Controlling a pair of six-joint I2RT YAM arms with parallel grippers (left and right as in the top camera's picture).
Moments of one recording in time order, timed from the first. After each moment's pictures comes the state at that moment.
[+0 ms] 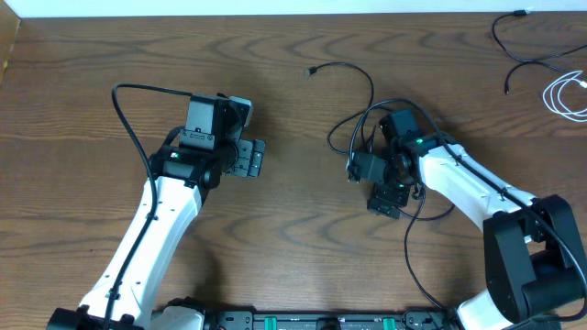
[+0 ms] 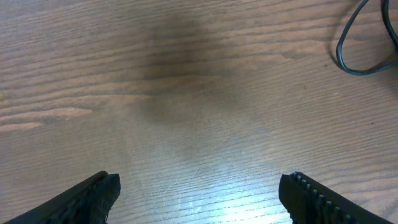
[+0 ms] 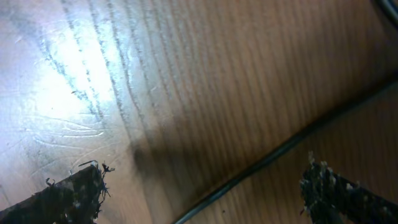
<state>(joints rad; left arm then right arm) -0.22 1.36 1.03 -0.68 0.04 0.04 0.35 1.74 1.01 -0.71 -0.18 -0.89</state>
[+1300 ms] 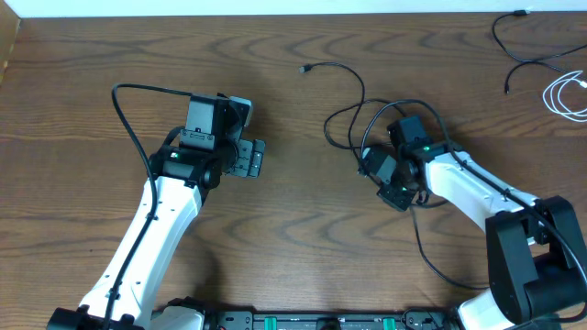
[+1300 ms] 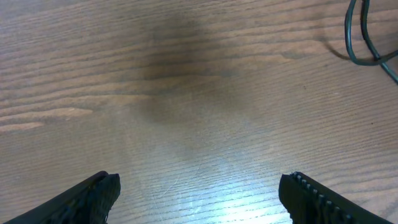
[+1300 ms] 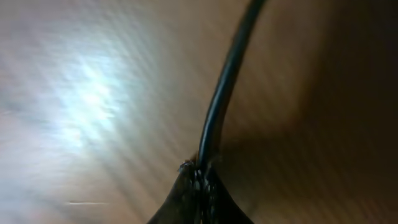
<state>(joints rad) -0.22 1.36 1.03 -0.68 0.04 0.04 0.31 1.73 0.93 -0.63 -0.10 -0.62</state>
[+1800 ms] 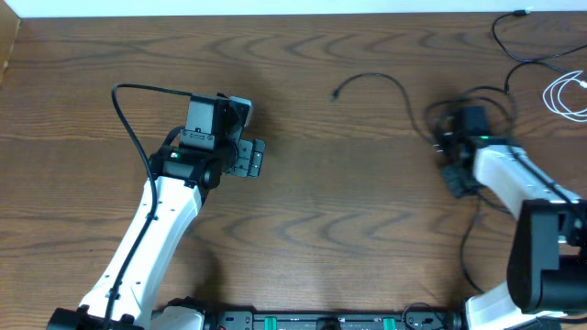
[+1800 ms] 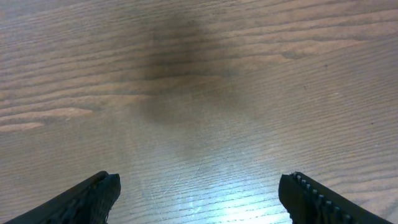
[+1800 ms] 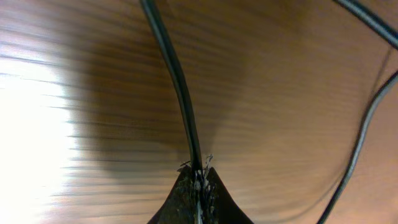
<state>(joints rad) -0.22 1.36 1.03 -0.68 0.04 0.04 -0.03 1.73 0.93 -0.62 0.37 -0.36</state>
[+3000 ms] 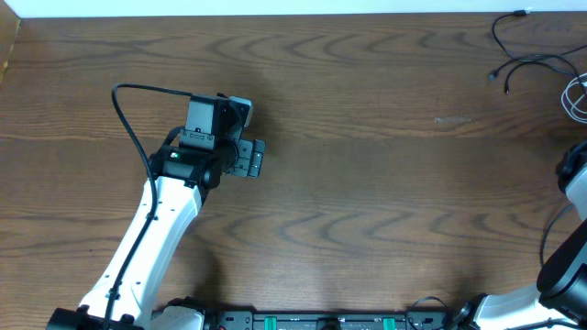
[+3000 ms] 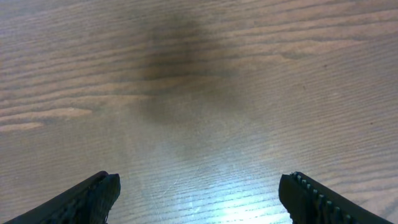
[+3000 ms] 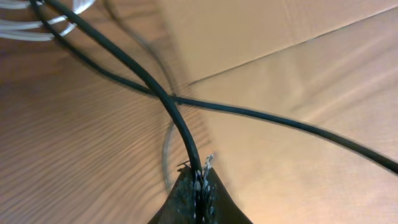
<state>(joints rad) -0.22 1.36 1.03 -0.68 0.04 0.04 -0.59 1.73 0.94 0.28 0.63 -0.70</state>
